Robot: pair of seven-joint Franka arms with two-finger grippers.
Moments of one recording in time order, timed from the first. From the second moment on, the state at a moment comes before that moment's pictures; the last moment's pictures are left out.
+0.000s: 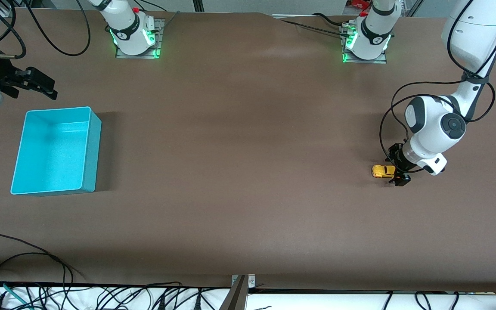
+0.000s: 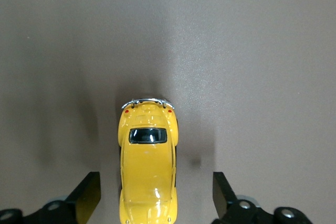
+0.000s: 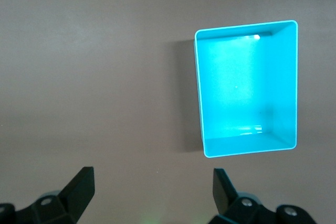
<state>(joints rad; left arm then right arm) 0.15 0.47 -0.11 -2.15 -0.02 2.71 -1.50 0.02 -0.02 0.03 -1.58 -0.01 1.53 0.07</state>
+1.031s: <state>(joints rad) 0.06 0.44 -0.12 -2.10 -0.02 2.62 -1.63 0.02 -0.02 0.03 -1.58 -0.01 1.53 0.07</state>
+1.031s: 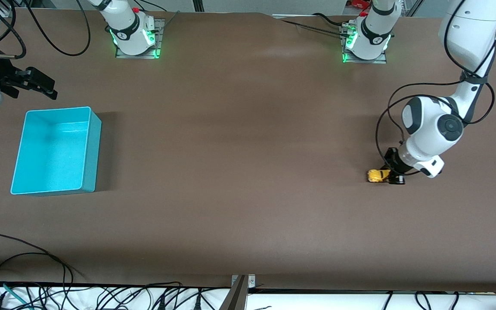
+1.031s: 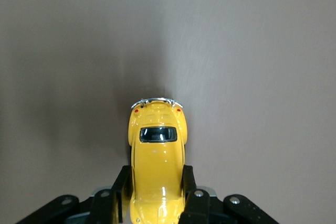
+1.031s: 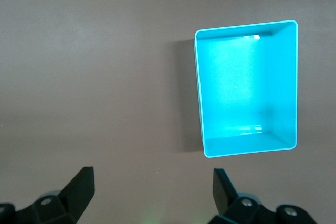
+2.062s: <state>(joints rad) 0.10 0.49 -0.10 -2.06 0.05 2.57 -1.65 0.02 -0.02 0.03 -1.58 -0.01 1.53 0.07</state>
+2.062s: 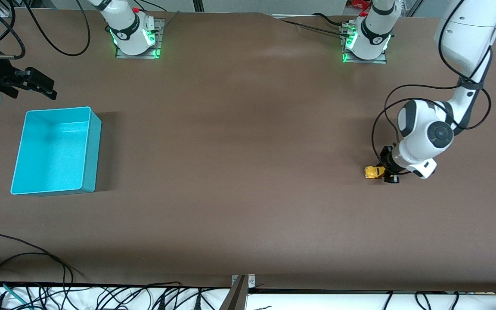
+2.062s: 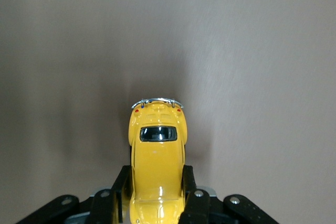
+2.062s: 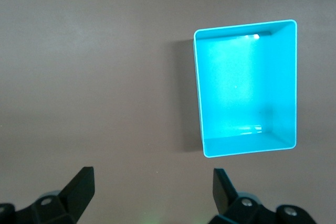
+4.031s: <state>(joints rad) 0.26 0.56 -0.09 -1.90 0.07 2.52 -1.45 0.02 -0.01 0.03 -1.58 -0.01 1.53 0.07</state>
